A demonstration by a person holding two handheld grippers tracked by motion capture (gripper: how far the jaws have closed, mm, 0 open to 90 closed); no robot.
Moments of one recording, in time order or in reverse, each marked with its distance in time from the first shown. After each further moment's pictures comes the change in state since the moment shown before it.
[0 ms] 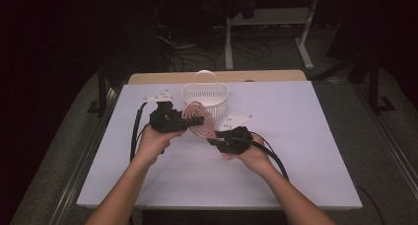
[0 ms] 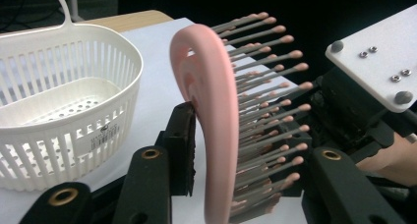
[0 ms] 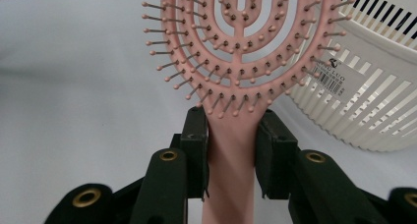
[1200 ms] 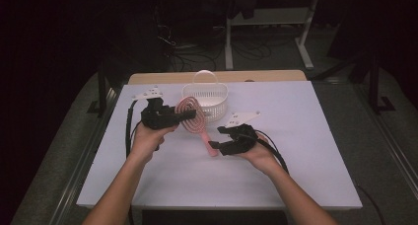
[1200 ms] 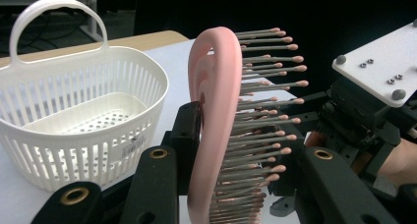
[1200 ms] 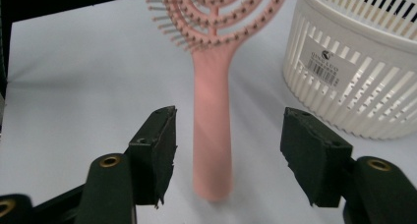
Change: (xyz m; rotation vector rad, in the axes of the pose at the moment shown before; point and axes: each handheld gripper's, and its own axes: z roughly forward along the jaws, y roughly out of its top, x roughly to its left) left arm 0.010 0.004 -0.020 -0.077 0.051 -0.011; right arm -0.009 -0.003 -0.012 -0.008 0.041 0.072
